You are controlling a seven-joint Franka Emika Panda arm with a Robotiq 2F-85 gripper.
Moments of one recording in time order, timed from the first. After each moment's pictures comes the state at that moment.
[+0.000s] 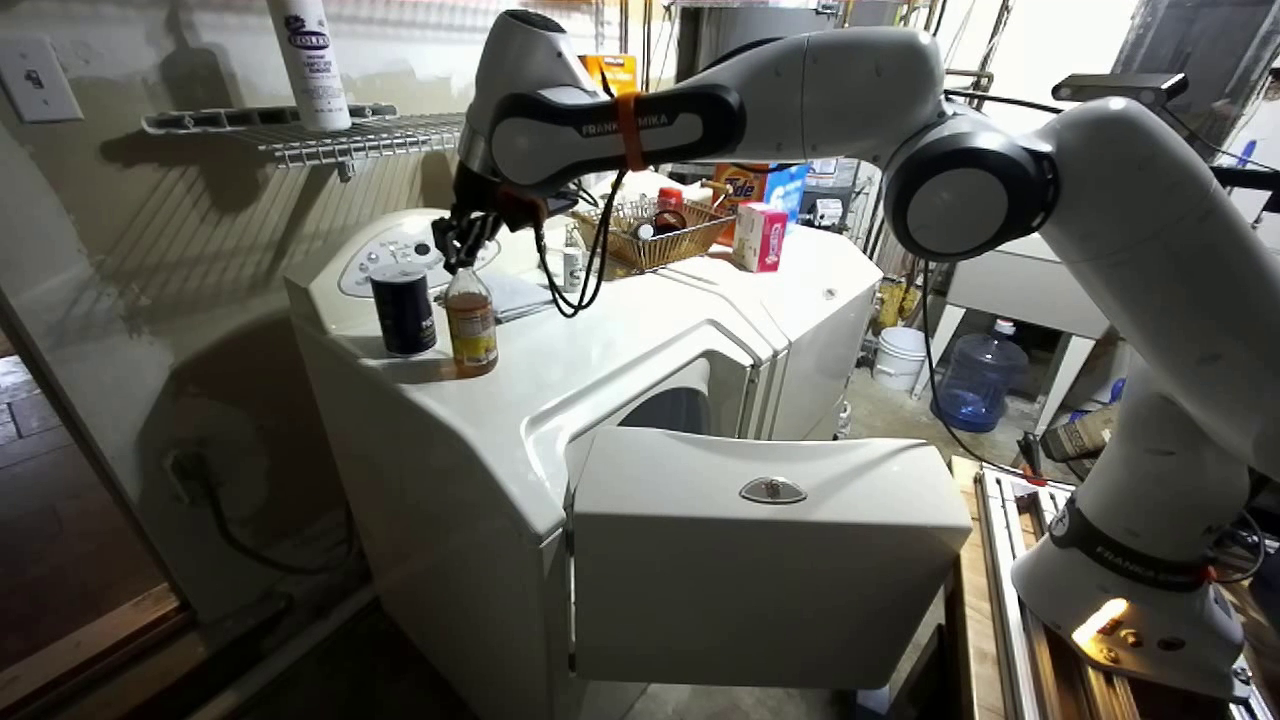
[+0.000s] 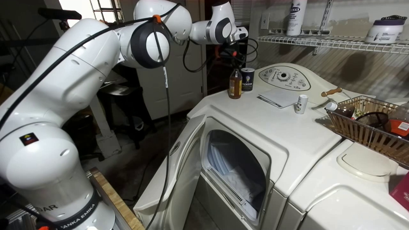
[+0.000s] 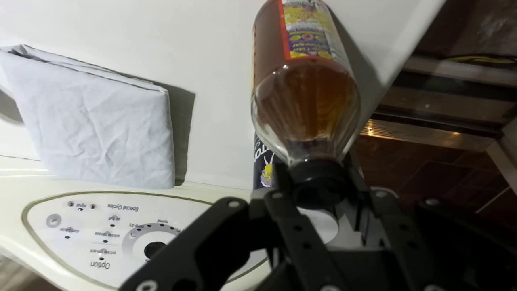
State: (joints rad) arm 0.12 0.87 -0.11 -0.88 0.00 2.24 0.10
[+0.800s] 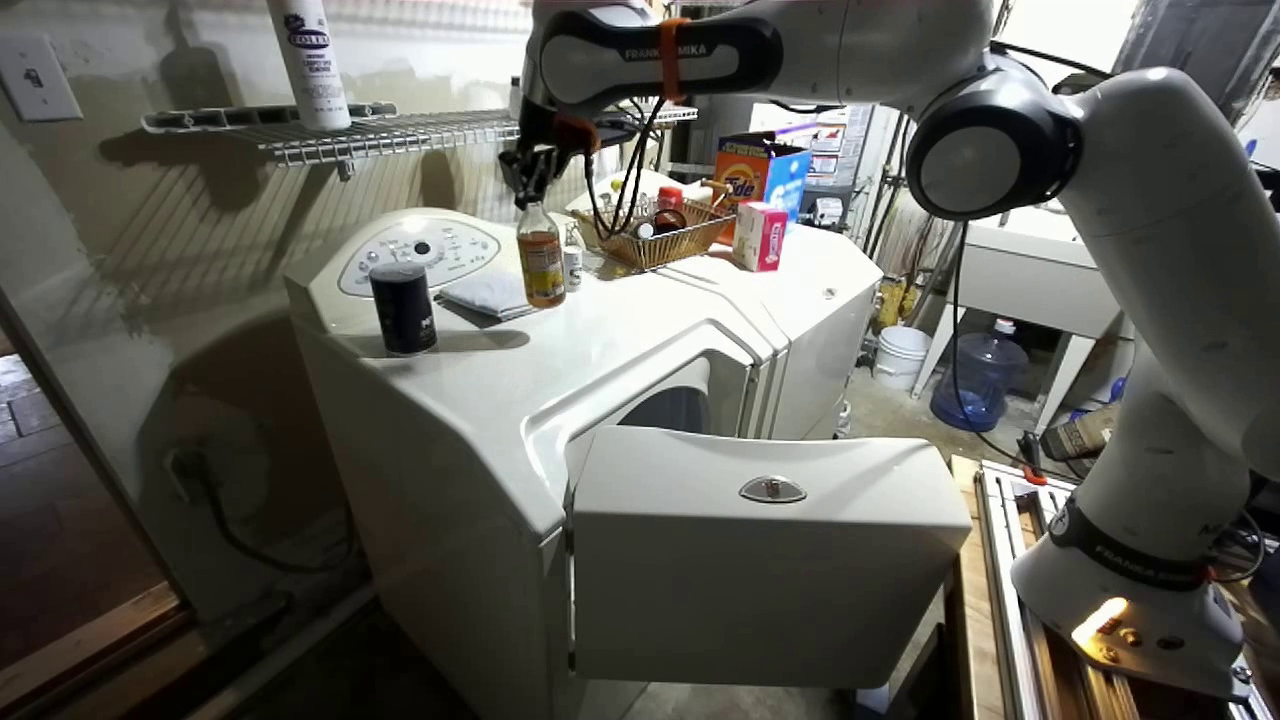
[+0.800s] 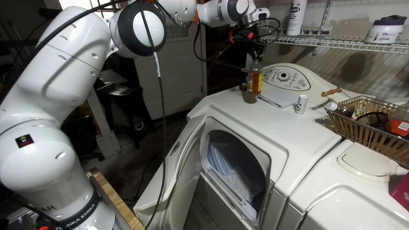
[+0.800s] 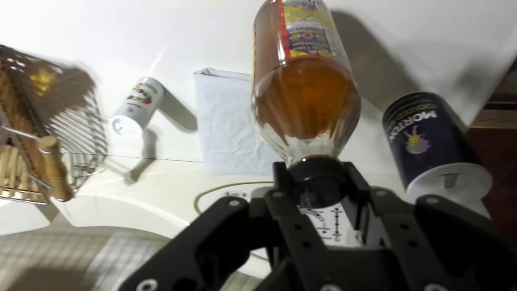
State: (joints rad) arm 0.06 0.76 -0.24 -0.89 0.00 2.07 0.15
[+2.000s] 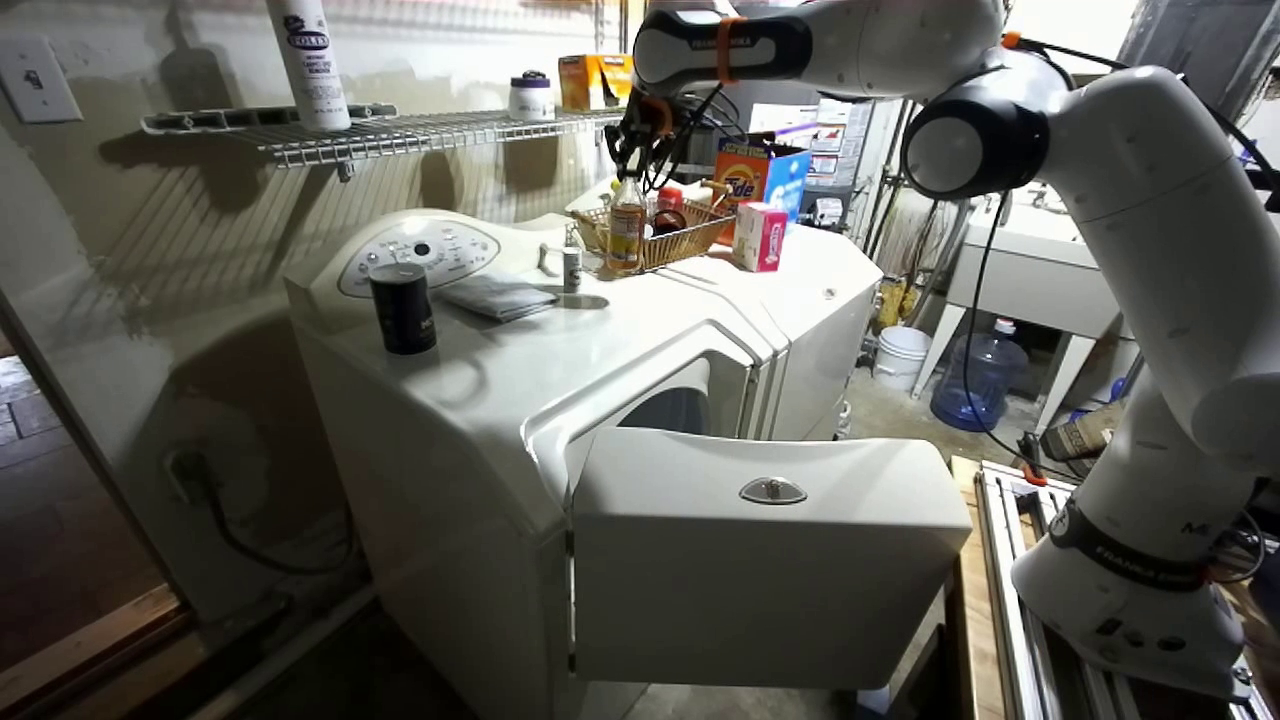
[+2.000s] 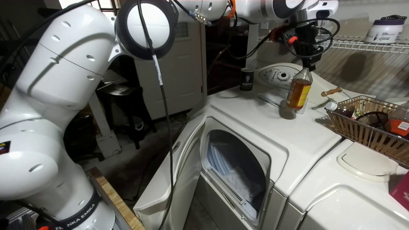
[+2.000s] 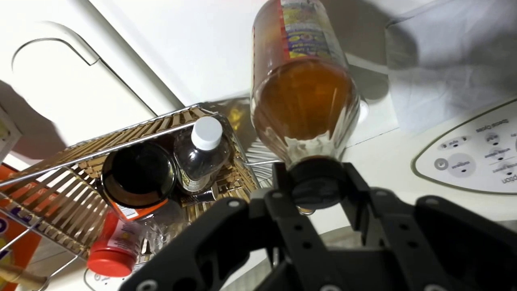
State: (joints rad) arm -0.21 0.75 -0.30 -0.89 0.09 2.07 0.36
